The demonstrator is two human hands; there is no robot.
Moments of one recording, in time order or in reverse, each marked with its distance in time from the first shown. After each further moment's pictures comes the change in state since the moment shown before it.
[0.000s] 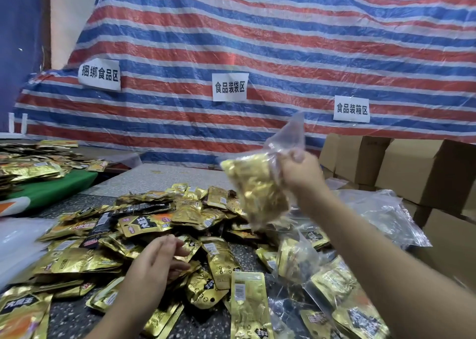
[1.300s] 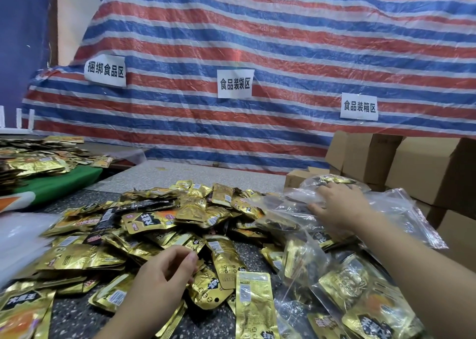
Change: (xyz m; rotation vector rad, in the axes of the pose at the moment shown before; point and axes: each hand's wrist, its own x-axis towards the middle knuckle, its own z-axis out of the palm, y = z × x) left_hand -0.010 -0.004 0.002 0.287 -0.073 0.030; right_hand 0.063 0.102 -0.093 -1.615 -0.182 -0.262
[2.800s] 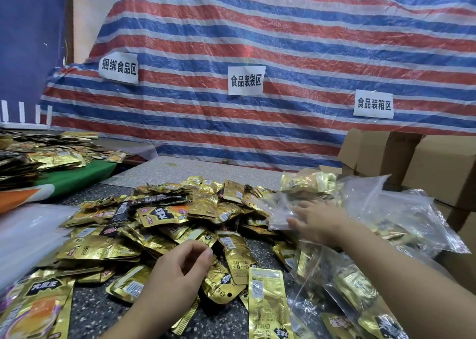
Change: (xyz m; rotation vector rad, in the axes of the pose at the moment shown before) left_hand -0.004 0.004 -0.003 0.030 -0.031 0.022; right_hand -0.005 -0.066 0.016 0.074 -0.249 -0.241
